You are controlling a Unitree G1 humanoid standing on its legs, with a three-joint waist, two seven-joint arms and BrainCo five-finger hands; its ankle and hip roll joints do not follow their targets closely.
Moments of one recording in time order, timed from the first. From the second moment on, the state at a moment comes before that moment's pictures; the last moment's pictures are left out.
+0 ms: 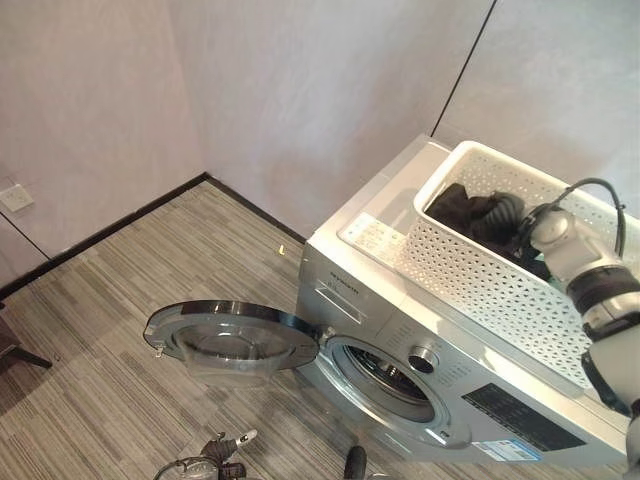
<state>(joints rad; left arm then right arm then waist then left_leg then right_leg) -0.06 0.19 -0.14 1.24 -0.31 -0.02 0.06 -1.00 -0.86 0.57 0.92 0.05 0.06 0.18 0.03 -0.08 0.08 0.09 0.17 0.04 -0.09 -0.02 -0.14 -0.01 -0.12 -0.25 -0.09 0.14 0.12</state>
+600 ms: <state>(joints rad) -0.03 0.19 -0.14 1.28 -0.30 -0.02 0.06 -1.20 -0.99 0.51 0.92 0.38 0.04 0.00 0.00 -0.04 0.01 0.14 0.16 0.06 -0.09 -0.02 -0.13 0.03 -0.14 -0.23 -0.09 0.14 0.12</state>
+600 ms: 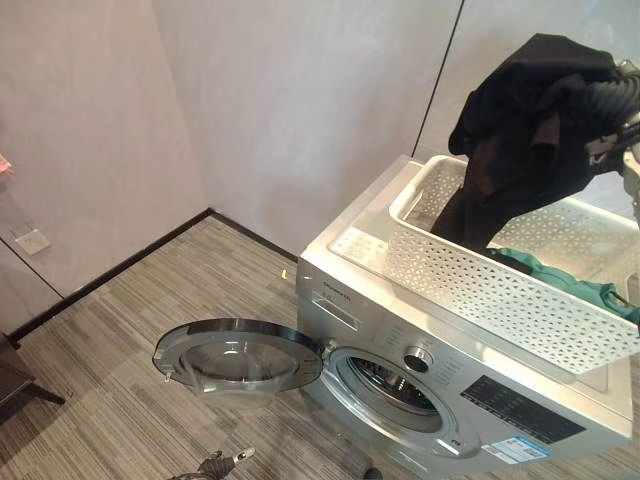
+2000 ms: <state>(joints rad) -0.05 0.19 -0.15 1.28 -0.15 -0.04 0.08 -0.36 -1.03 -0.28 -0.02 0.31 -0.16 -0.23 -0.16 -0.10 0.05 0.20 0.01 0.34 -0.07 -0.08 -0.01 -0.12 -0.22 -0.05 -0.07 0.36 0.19</state>
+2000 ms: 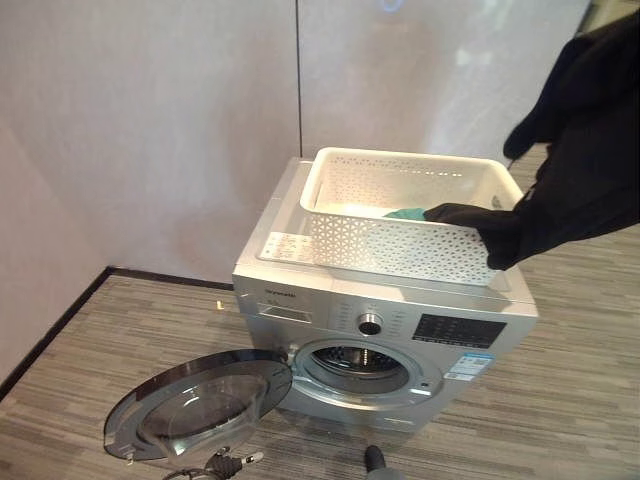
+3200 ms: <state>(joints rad) 0.18 0.47 -0.33 0.50 -0.19 -0.11 -0.14 0.44 -0.99 0.03 -0.34 0.66 -0.02 0.43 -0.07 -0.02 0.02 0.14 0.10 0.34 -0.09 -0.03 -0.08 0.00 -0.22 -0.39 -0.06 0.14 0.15</state>
